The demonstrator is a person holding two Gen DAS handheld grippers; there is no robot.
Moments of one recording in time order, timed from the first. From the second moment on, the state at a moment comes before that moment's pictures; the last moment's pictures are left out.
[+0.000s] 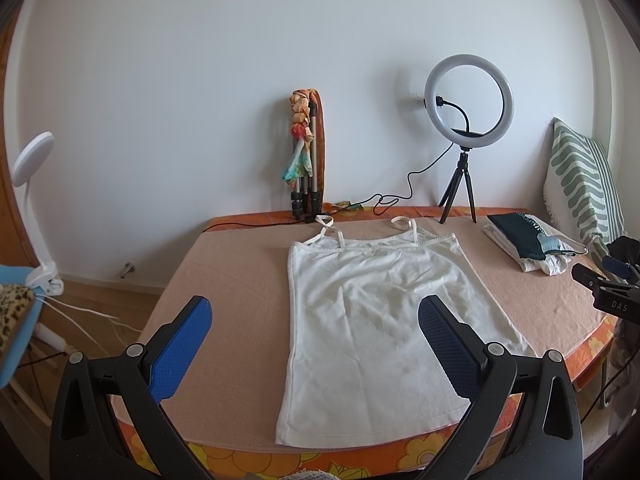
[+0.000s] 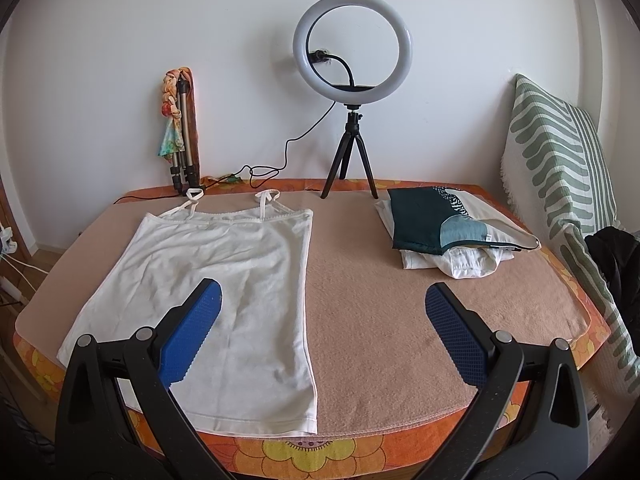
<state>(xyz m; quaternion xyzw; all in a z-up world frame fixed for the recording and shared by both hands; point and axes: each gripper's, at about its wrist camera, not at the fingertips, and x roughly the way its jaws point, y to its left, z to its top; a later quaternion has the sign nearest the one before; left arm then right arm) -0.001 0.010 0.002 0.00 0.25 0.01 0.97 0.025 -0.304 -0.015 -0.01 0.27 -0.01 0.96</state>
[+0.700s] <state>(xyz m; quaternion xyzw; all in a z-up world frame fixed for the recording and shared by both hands) -0.001 0.014 0.002 0.00 0.25 0.01 0.97 0.029 -0.306 -0.017 0.00 0.27 -0.01 0.96</state>
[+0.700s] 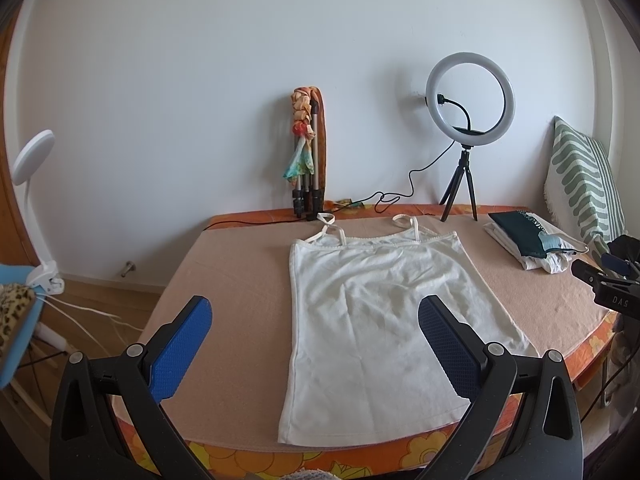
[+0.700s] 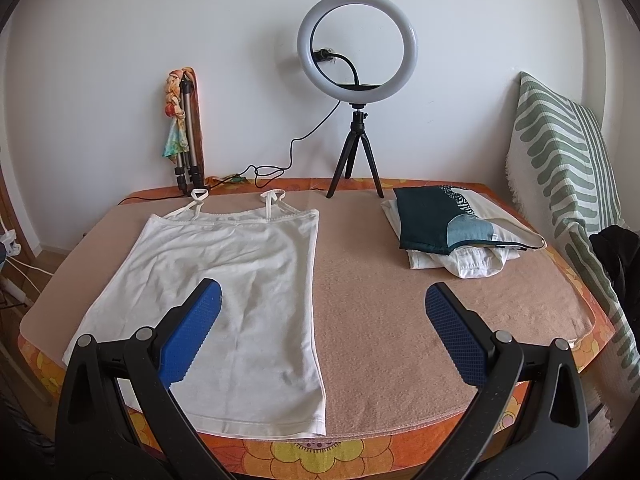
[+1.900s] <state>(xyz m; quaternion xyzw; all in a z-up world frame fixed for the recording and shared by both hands) 0.021 0.091 -0.075 -0.12 0.37 -0.04 0.92 0.104 -0.194 -0.003 -0.01 0.31 0.15 0.94</state>
